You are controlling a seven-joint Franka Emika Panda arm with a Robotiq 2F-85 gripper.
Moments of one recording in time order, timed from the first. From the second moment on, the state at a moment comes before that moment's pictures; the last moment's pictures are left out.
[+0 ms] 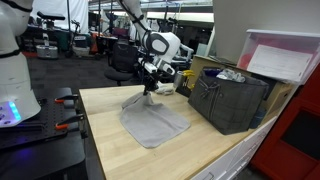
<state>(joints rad) -0.20 0.45 -0.02 -1.96 0.11 2.14 -0.27</state>
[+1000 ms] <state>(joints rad) -0.22 0.47 -0.14 -1.92 -0.04 2.14 -0.21</state>
